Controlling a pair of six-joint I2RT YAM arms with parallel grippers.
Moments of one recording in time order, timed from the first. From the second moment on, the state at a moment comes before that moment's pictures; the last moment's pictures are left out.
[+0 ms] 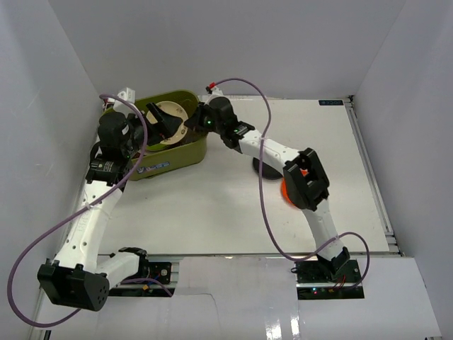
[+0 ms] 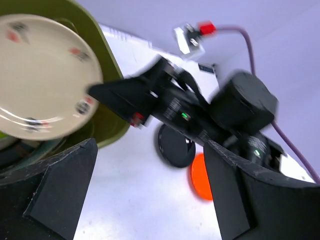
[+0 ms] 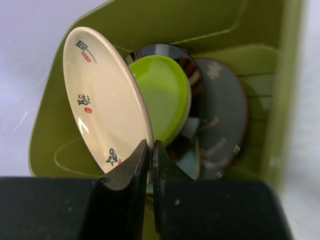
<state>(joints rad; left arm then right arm) -0.14 1.08 1.13 -0.22 0.24 -0.60 0.75 2.16 1.81 0.11 -0.11 0.67</state>
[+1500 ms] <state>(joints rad) -0.78 2.16 1.53 -0.11 -0.15 -0.74 -0.11 0.93 0.19 0.10 -0.03 0.68</state>
